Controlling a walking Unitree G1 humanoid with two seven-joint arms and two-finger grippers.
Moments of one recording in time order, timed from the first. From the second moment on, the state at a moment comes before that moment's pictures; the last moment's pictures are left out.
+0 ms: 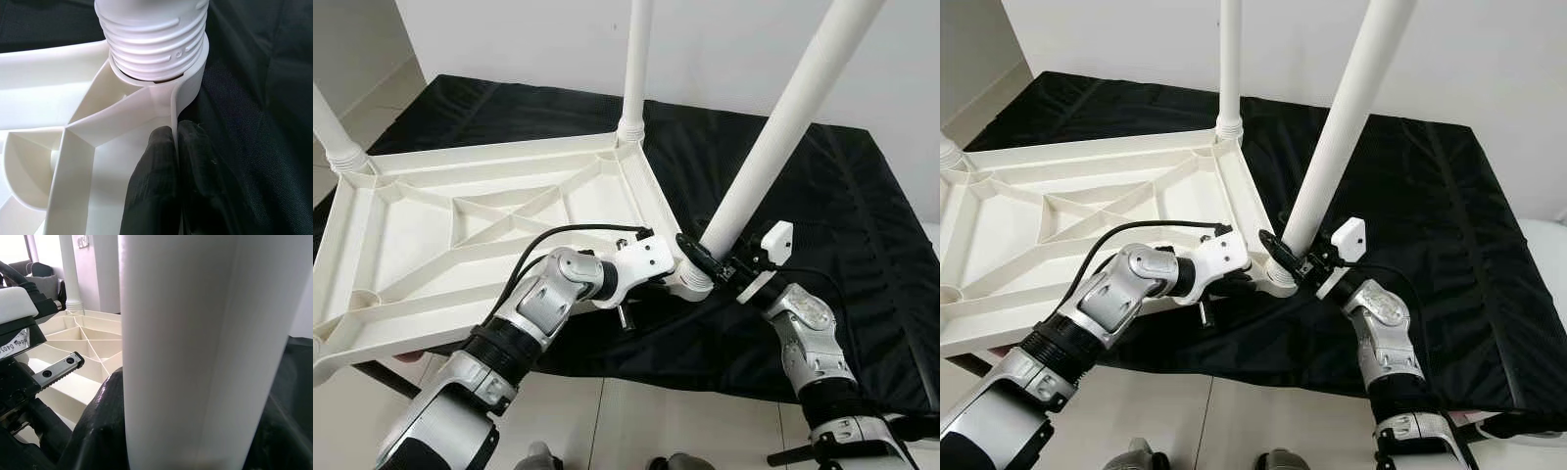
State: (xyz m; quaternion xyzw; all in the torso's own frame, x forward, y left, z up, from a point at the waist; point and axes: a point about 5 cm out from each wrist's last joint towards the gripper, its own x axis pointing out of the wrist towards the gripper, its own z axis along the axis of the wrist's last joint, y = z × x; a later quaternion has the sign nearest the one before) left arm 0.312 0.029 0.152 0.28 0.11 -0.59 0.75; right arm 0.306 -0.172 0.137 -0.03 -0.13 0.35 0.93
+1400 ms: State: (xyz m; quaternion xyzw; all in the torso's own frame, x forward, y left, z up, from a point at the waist) left arm 0.313 0.029 0.154 0.28 0.11 -0.59 0.75; right arm 0.292 -0.159 0.137 -0.02 -0.16 0.25 0.95
